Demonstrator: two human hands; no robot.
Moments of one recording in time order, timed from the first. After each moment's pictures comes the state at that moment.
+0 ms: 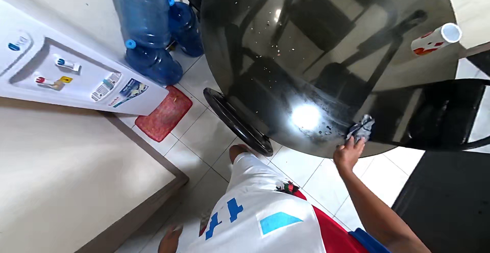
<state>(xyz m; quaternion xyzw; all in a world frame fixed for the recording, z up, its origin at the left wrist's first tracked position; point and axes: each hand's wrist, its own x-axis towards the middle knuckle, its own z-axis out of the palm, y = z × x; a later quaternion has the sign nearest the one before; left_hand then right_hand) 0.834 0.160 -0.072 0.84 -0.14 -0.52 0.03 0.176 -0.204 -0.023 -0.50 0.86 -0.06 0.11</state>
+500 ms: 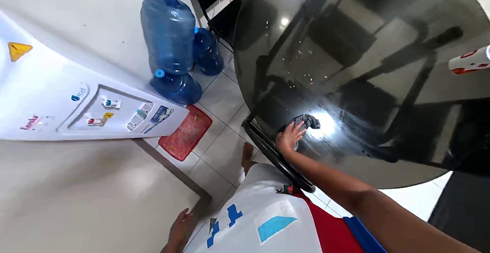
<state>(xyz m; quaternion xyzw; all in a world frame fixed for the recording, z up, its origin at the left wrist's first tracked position) 0.968 -0.039 -0.044 0.83 -0.23 -0.51 0.06 0.573 -0.381 0.018 -0.49 0.81 -0.01 0.32</state>
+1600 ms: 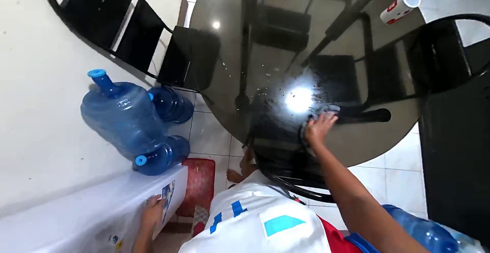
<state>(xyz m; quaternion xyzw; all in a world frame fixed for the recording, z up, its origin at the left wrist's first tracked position) 1.165 -0.535 -0.034 0.76 -0.47 -0.44 -0.05 0.492 -0.454 -0.026 -0.27 0.95 -0.12 0.10</state>
